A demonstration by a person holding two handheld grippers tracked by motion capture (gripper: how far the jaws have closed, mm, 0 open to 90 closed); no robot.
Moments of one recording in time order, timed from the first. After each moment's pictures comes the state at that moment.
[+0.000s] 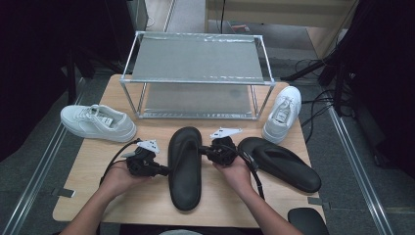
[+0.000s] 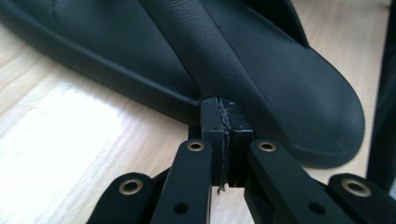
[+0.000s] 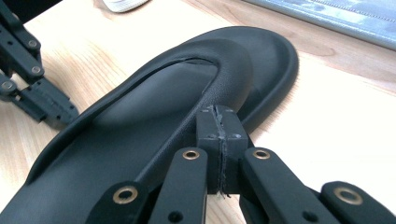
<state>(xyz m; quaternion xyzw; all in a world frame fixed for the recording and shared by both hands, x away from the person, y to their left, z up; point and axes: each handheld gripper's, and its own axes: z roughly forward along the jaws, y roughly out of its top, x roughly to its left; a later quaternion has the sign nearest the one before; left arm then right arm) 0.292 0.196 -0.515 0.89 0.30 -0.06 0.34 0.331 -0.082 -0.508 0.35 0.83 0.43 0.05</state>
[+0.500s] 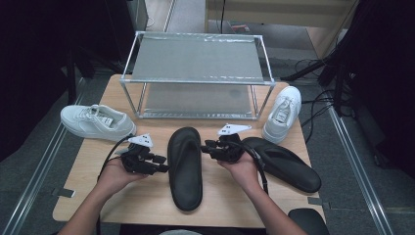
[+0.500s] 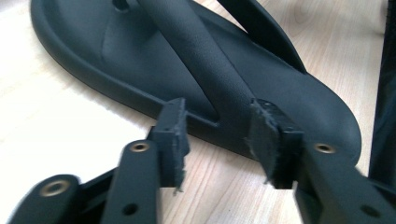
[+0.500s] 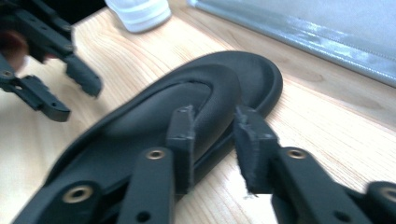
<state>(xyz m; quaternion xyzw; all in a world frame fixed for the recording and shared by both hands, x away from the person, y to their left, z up) 0.295 0.209 -0.497 0.87 0.31 -0.02 0.38 0.336 -0.101 -0.493 0.32 0.82 0.47 0.04</state>
